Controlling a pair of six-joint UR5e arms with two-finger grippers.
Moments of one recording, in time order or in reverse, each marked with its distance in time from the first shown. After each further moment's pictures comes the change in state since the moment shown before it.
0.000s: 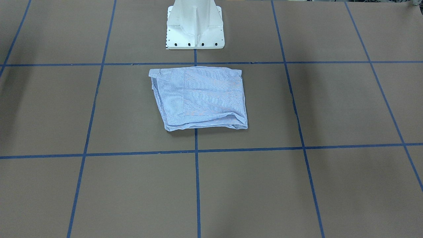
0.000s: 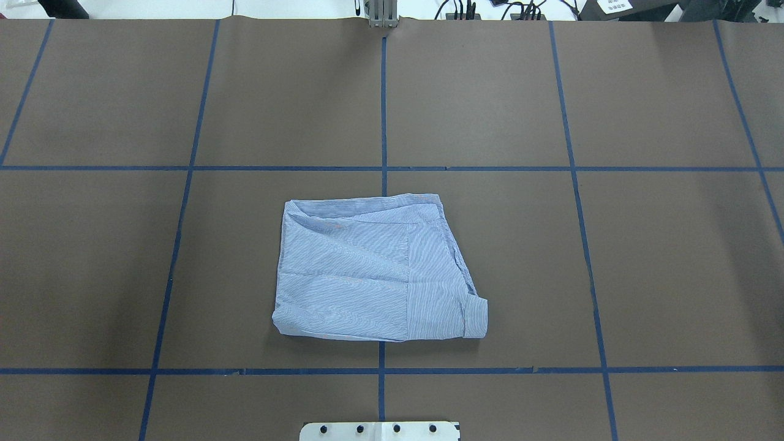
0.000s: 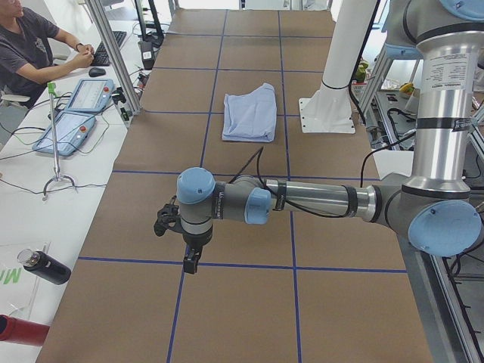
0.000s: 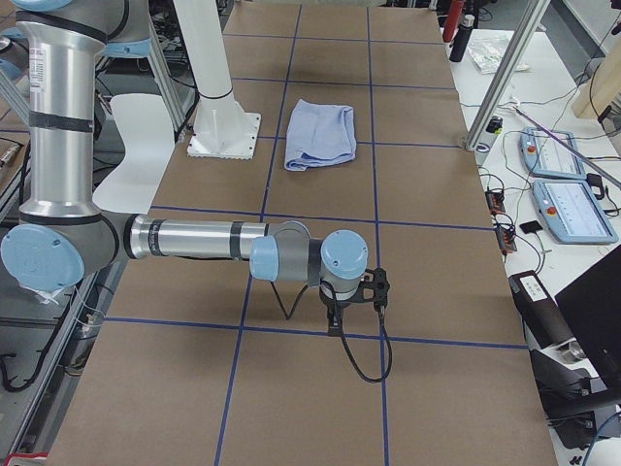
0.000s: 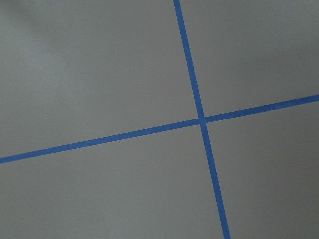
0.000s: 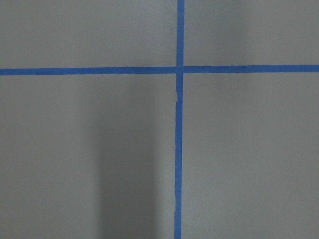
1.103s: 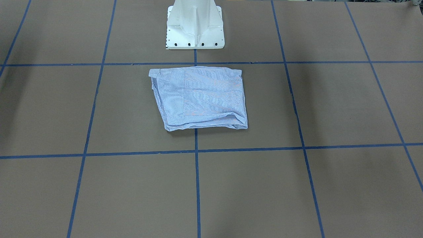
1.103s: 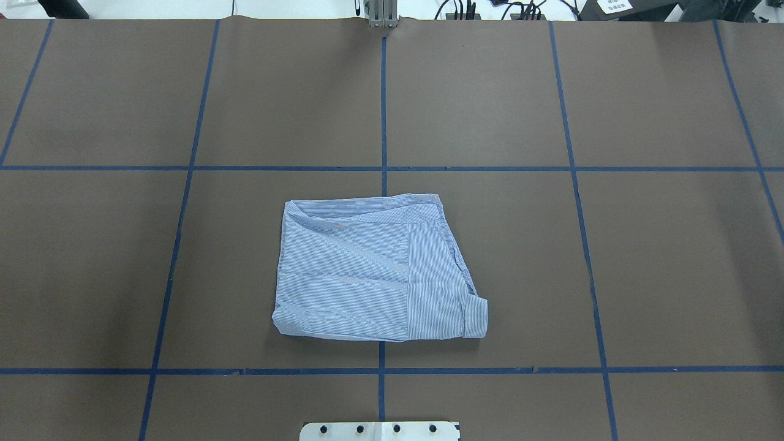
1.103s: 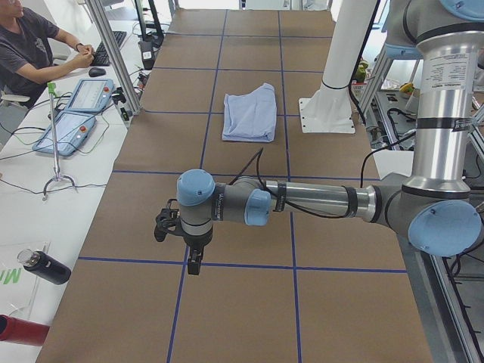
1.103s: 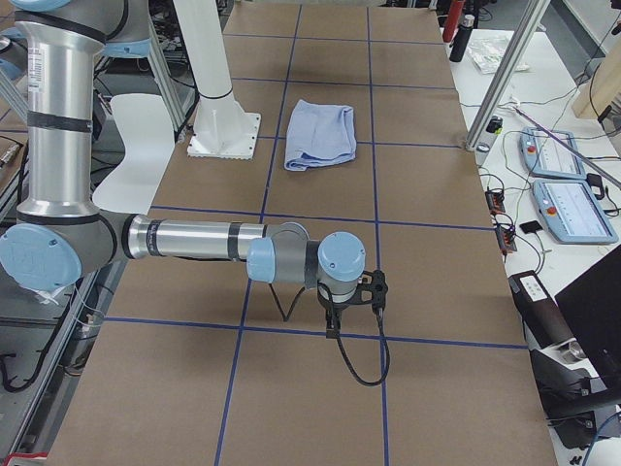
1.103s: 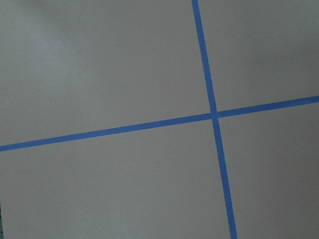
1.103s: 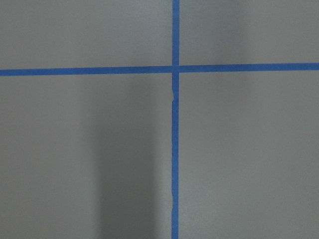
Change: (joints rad) left arm 0.001 0.000 0.003 -0.005 -0.008 -0.149; right arm 0.009 -0.003 0.002 0.002 -0.001 0.000
